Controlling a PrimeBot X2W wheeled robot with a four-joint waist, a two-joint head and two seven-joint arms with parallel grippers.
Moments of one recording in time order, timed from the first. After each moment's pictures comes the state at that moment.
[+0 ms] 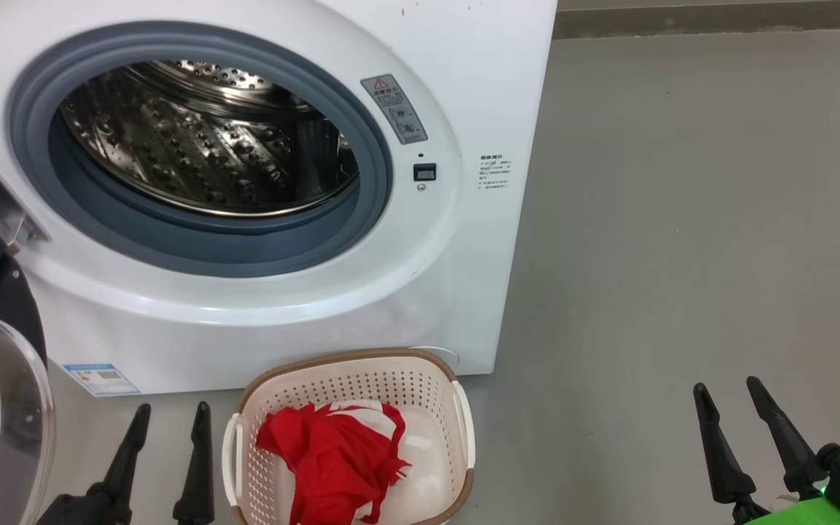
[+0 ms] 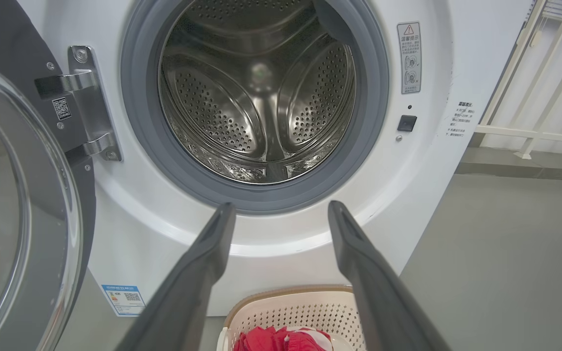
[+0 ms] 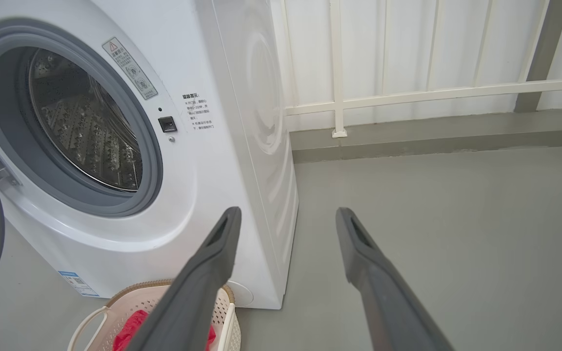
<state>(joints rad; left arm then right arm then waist) 0.01 0.05 0.08 0.18 -0.20 -0.13 -0.26 0.12 -0.13 -0.02 0.11 0.39 0.12 -0.26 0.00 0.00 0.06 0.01</state>
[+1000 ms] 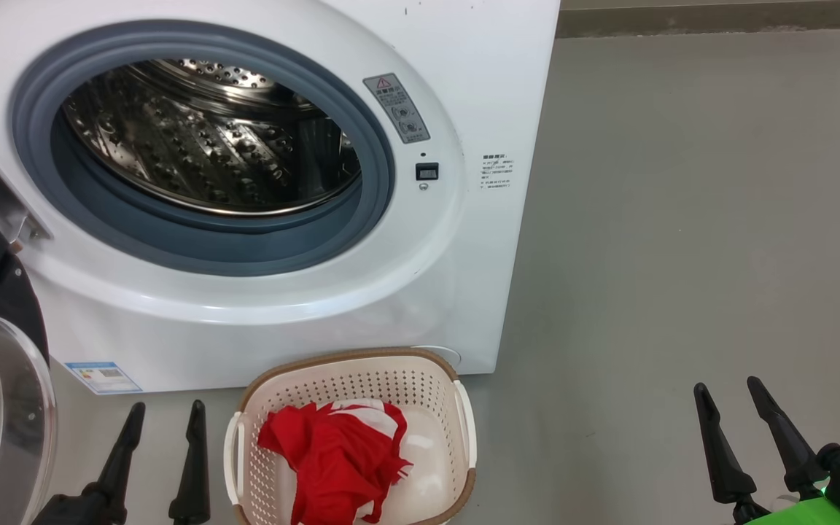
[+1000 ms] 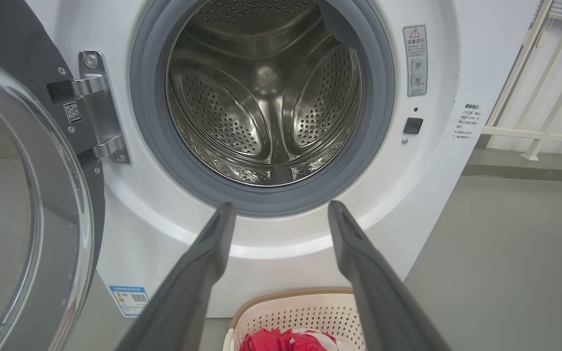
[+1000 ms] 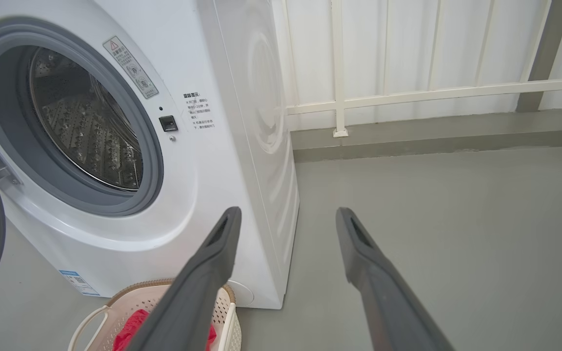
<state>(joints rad) 0.01 0.04 0.09 0.17 -0.19 -0.13 -0.26 0.12 -0.13 -0.02 0.11 0.39 0.12 -0.26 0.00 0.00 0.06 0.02</state>
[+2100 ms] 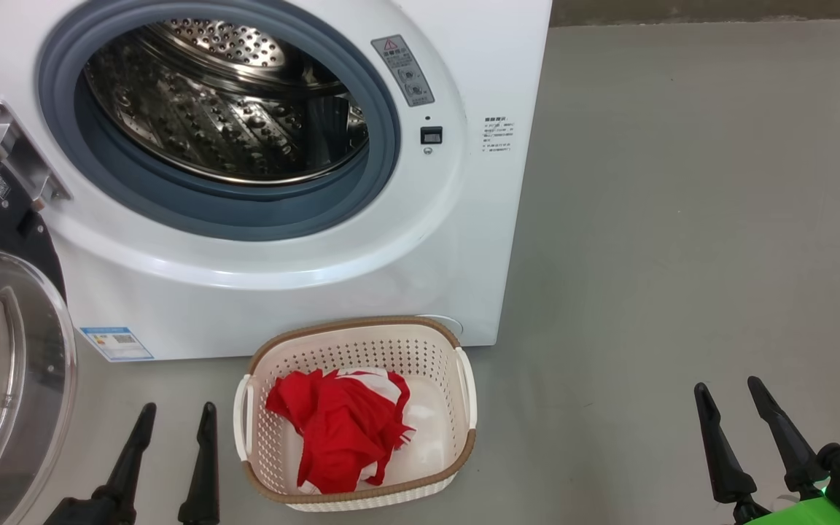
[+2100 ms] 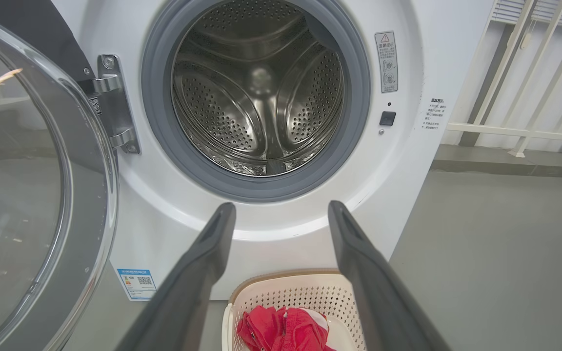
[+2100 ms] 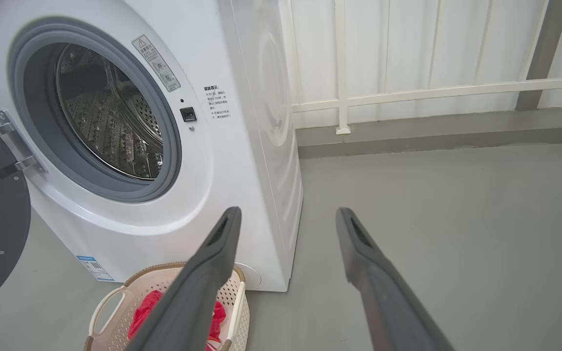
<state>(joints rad) 0.02 0.04 0.07 0.15 -0.19 -0.13 -0.26 0.12 -0.13 -0.02 0.11 0.39 0.12 -0.26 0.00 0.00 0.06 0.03</state>
